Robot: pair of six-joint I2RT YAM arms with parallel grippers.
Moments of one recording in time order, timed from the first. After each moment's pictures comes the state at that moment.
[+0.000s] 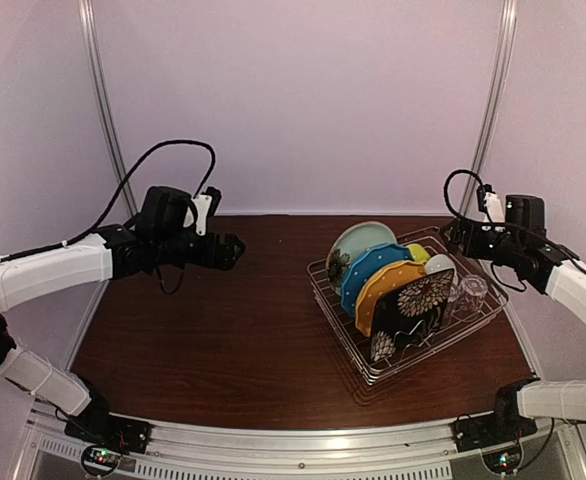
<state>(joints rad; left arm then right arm) -0.64 1.38 1.02 -0.21 -0.06 -0.23 0.13 1.03 0.82 -0.24 -0.10 0.24</state>
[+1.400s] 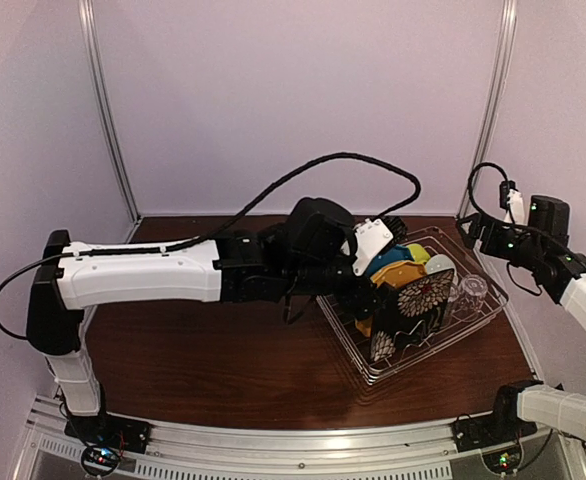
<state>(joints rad) -1.26 1.86 1.67 -0.26 -0.16 0.07 0.02 0.89 0.81 -0.27 -0.19 0.29</state>
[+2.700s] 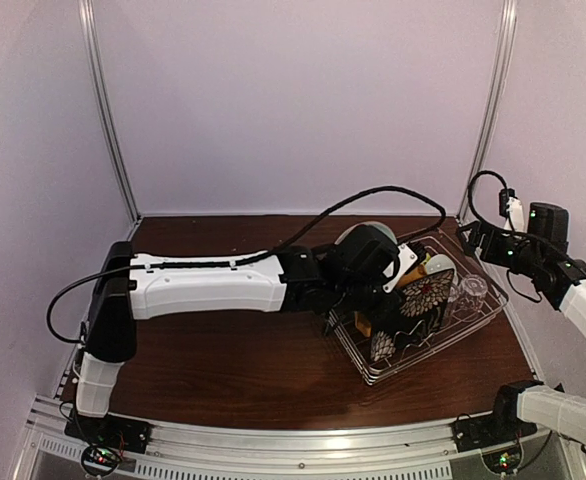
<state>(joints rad) -1.26 2.16 1.93 -0.38 -0.19 -0.06 0.02 0.86 0.77 -0.29 -0.20 0.29</state>
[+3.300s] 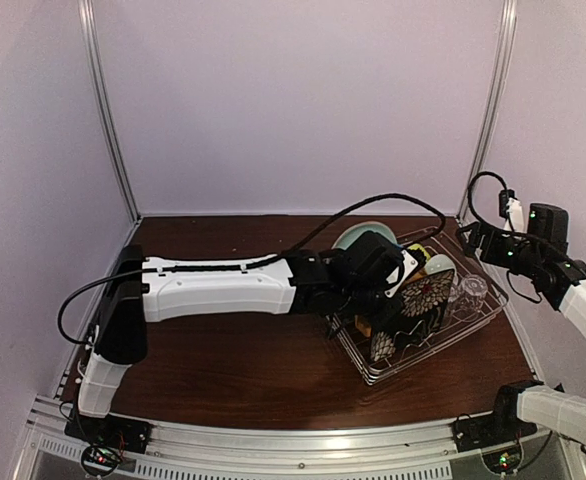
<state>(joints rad) -1.26 2.22 1.98 -0.42 -0.18 -0.10 0.02 0.86 0.76 -0.29 -0.20 0.29</state>
